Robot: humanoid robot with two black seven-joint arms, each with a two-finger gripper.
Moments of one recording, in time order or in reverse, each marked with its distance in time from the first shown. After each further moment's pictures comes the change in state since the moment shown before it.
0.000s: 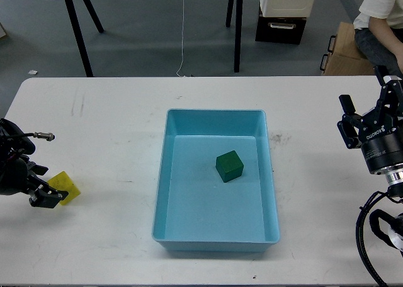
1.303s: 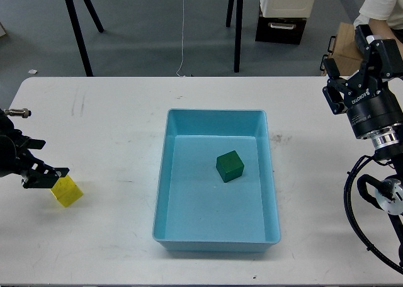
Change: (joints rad) left arm 0.077 0.138 -0.247 -0.212 0.000 0.001 0.000; right arm 0.167 -0.009 -0.037 -0.074 -0.003 0.018 -0.009
